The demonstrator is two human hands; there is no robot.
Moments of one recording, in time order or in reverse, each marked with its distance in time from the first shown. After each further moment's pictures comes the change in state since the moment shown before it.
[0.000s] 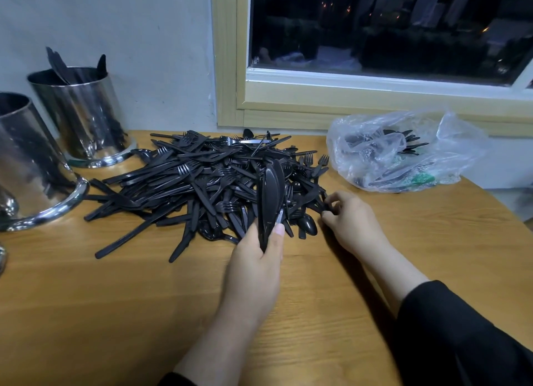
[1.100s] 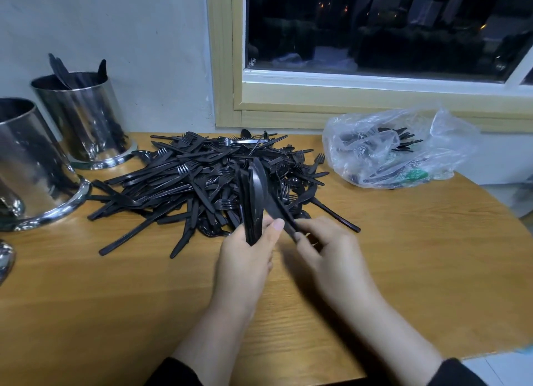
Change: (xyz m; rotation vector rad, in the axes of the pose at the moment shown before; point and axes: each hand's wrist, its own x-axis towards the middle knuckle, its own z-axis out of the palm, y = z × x) left_hand -0.005 0.013 -0.003 -0.310 0.053 -0.128; right_hand -0.099 -0.036 0.001 0.365 0.119 -0.392
